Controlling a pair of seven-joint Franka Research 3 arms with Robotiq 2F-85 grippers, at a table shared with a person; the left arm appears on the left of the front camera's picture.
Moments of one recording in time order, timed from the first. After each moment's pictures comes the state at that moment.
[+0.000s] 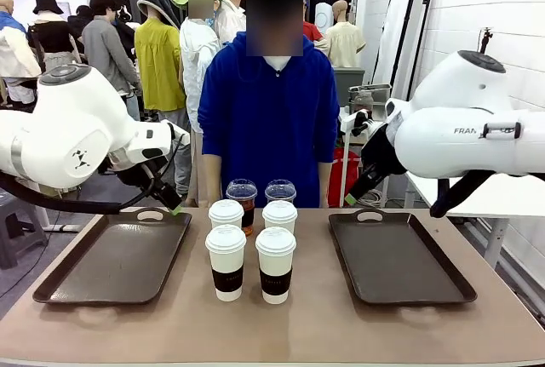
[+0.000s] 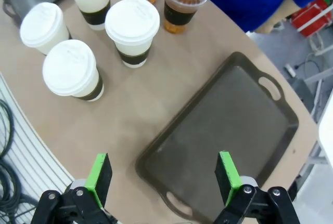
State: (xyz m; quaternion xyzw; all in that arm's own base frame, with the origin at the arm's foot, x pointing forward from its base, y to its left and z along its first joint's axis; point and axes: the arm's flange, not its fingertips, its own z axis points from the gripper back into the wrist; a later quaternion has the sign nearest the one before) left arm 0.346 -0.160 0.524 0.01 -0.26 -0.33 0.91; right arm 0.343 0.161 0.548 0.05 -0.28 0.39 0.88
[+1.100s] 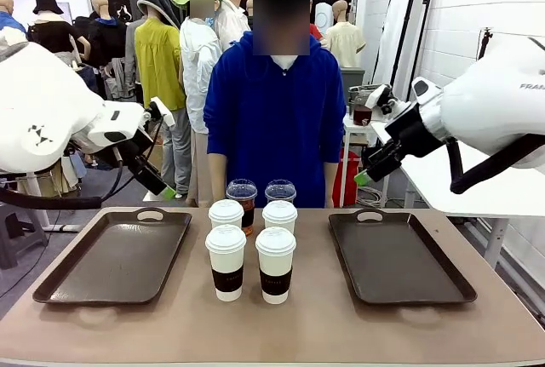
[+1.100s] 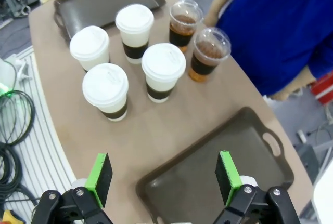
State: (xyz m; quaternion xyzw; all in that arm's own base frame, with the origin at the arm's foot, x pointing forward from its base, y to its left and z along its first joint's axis) left arm 0.336 -0.130 0.561 -0.06 -0.32 -0.46 0.82; right arm 0.339 0.117 0.578 0.15 -0.35 0.48 0.79
